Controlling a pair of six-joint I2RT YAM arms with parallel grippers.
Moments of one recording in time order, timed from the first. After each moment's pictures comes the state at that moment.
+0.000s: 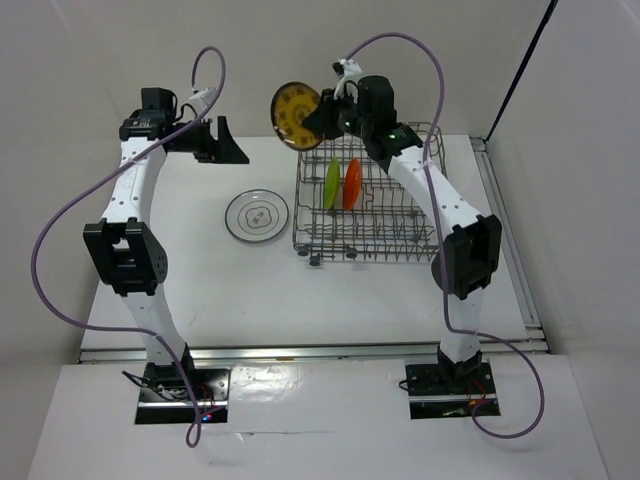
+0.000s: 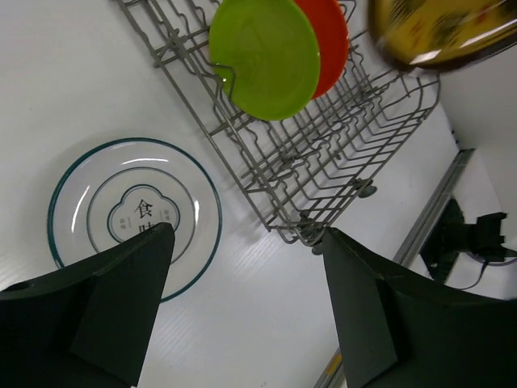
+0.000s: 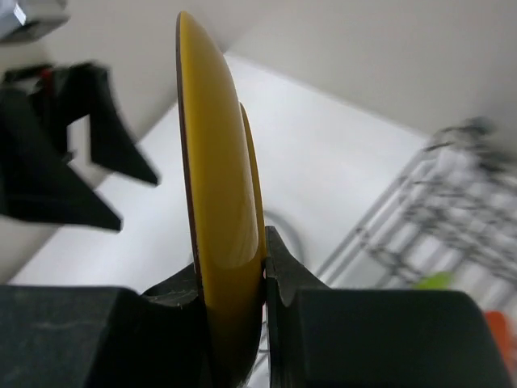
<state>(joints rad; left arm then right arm) 0.07 1.97 2.04 -0.92 0.89 0.09 0.45 1.94 2.02 -0.25 -0.26 0.22</state>
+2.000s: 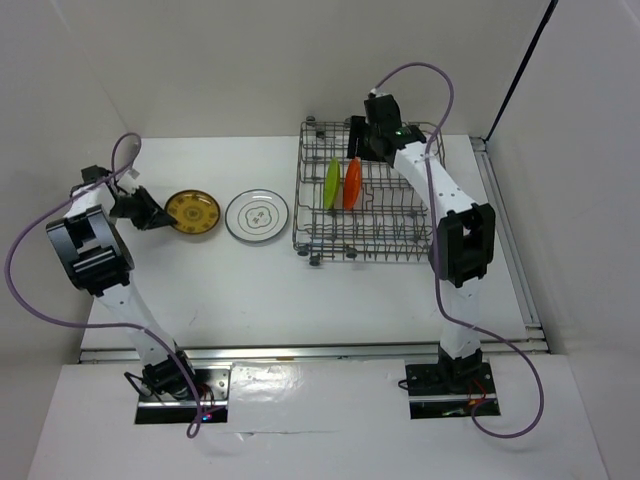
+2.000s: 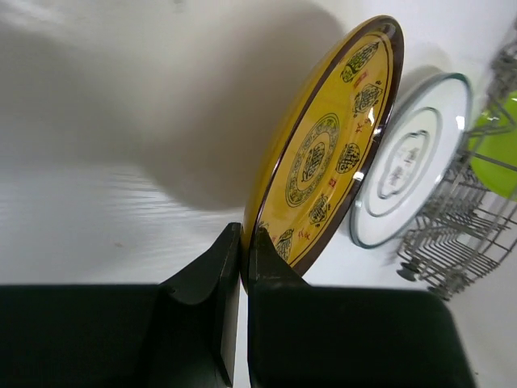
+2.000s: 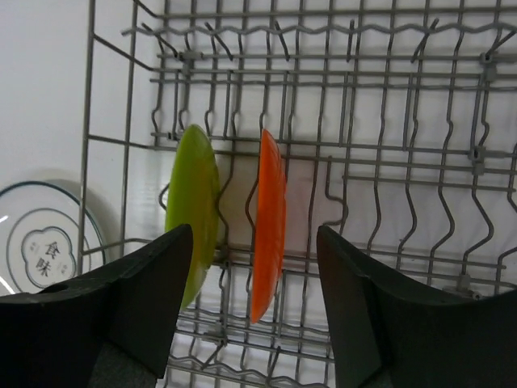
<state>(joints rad) 0.52 2.08 1.59 -0.75 0.68 -0.14 0.34 2.08 2.03 -0.61 0.13 0.33</state>
